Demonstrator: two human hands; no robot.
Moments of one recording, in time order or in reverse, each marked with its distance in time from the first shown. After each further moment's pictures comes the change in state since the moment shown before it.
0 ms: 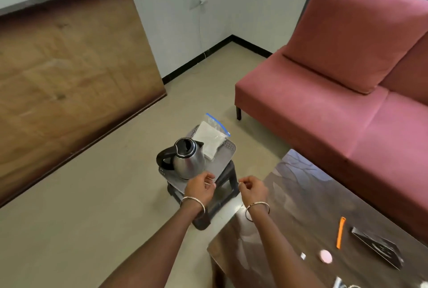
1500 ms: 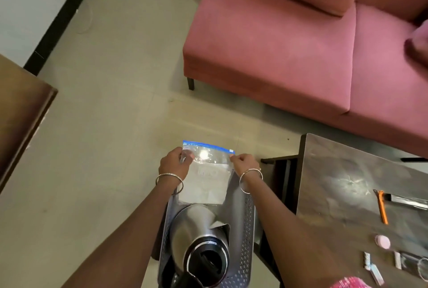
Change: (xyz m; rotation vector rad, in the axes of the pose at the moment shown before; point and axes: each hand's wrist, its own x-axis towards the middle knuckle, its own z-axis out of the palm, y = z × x) left_hand 0.469 -0.074 0.010 0.100 -0.459 -0.029; right_hand 0.335 -0.043 0.199 -0.025 0.082 0.692
